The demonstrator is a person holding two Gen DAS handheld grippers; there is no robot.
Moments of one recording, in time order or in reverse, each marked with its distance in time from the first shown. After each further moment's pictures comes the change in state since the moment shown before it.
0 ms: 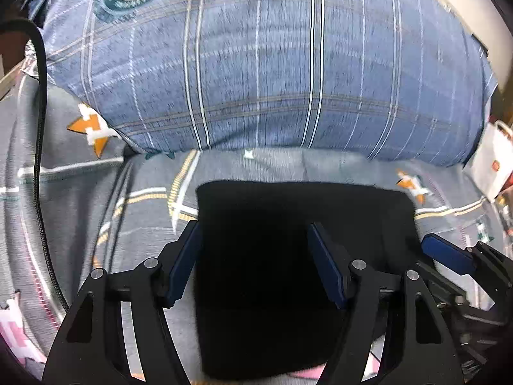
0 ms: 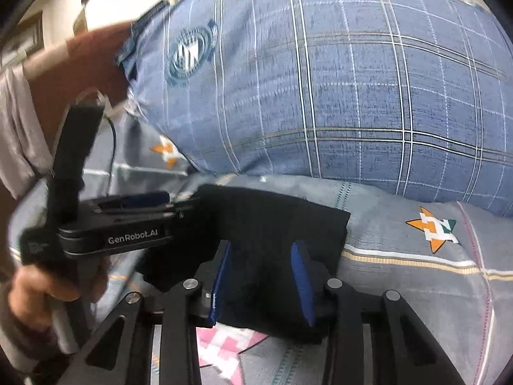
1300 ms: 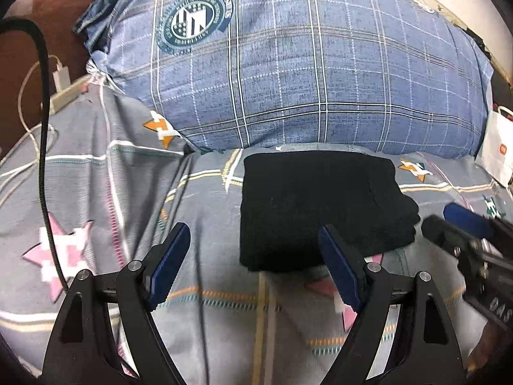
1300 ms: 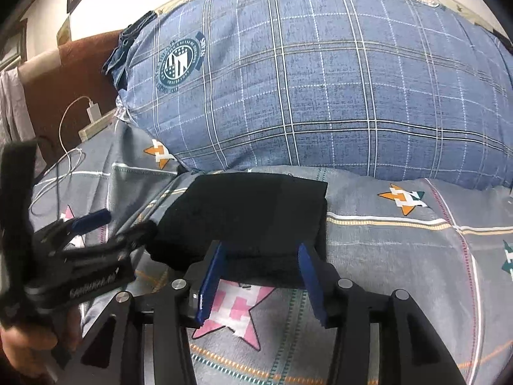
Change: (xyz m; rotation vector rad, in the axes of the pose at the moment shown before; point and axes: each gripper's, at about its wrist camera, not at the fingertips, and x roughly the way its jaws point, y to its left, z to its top) left arm -0.104 -0.010 -0.080 0.014 -0.170 0.160; right arm -0.056 0.038 -0.050 0.090 -0.074 -0.058
